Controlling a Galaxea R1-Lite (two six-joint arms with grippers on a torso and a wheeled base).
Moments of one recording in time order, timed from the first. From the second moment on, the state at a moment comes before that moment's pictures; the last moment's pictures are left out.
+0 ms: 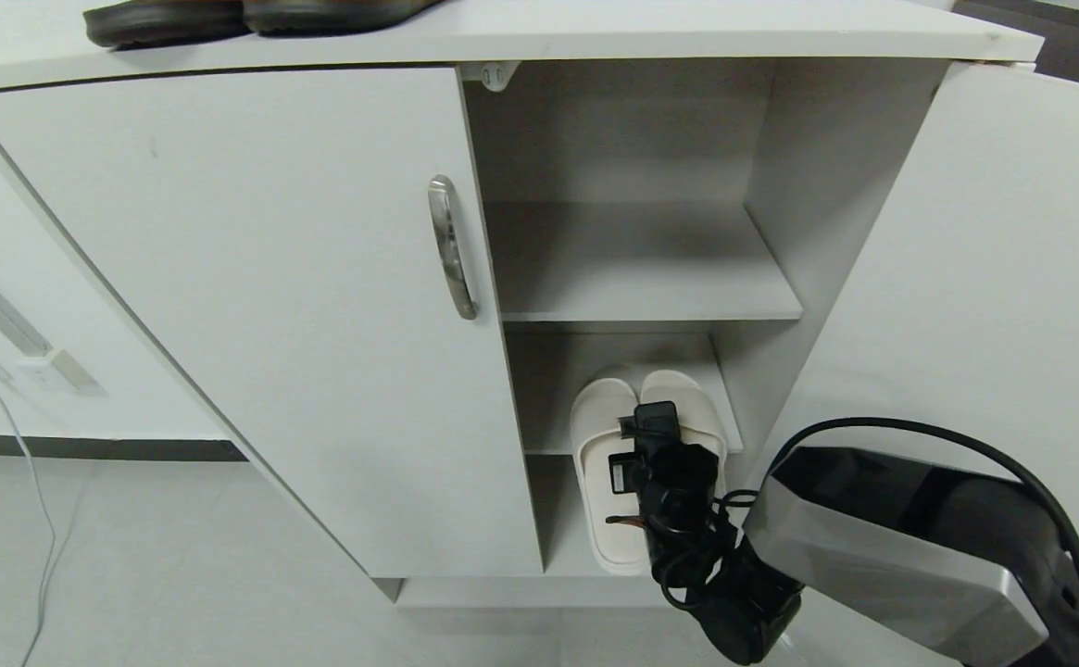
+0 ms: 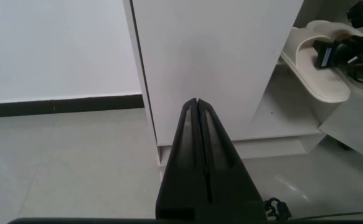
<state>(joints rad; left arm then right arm) 0.00 0.00 0.00 0.00 -0.04 0.03 0.74 2.52 -1.16 -1.40 -0.68 -0.08</state>
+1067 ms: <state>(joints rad) 0.00 0.00 0.00 0.00 -0.04 0.03 0.65 2.60 -1.68 -0.92 -0.61 0.00</state>
